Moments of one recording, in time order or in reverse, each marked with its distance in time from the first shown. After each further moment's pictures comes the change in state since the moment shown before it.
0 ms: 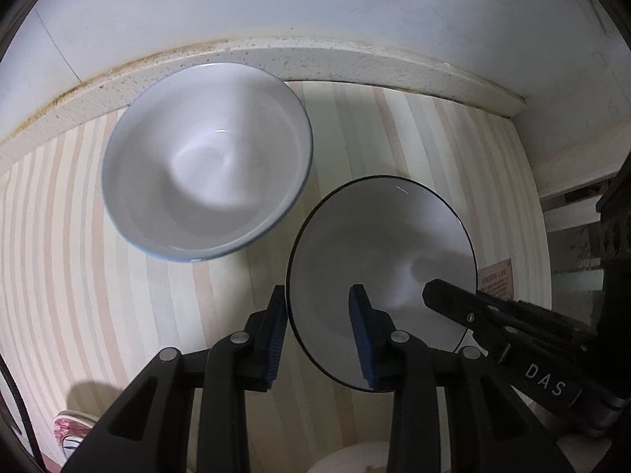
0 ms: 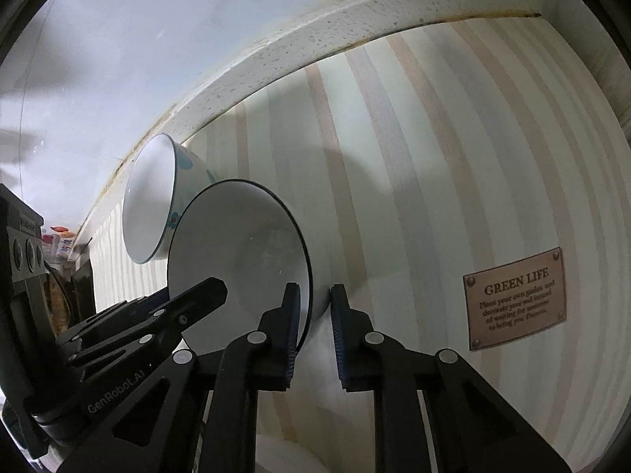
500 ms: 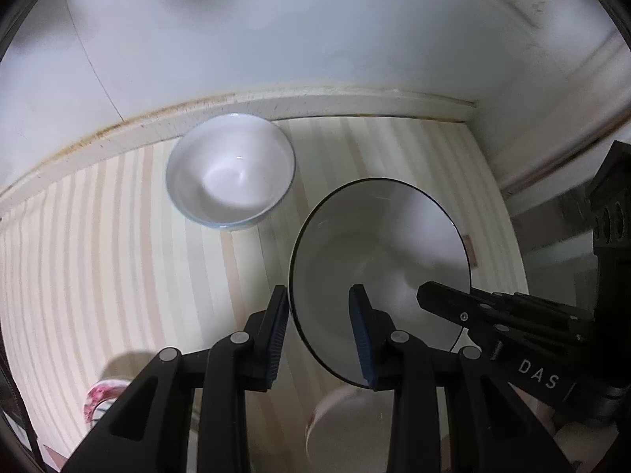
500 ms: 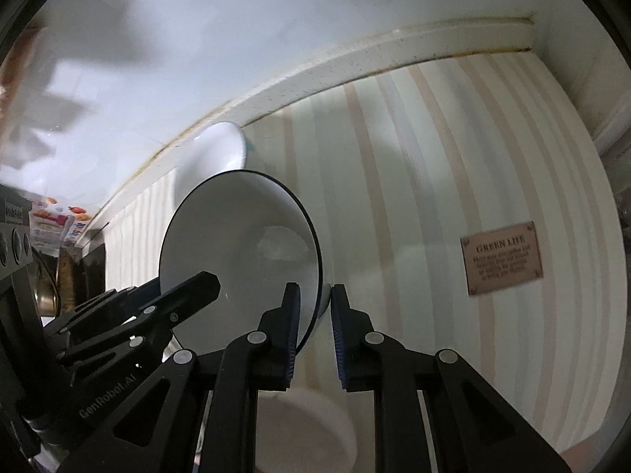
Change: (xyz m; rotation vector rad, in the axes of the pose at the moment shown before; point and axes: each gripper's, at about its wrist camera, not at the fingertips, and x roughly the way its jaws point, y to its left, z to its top) left arm -0.084 -0.009 -0.039 0.082 -0.107 -0.010; right arm -0.059 0.033 -0.038 -0.061 -0.065 0.008
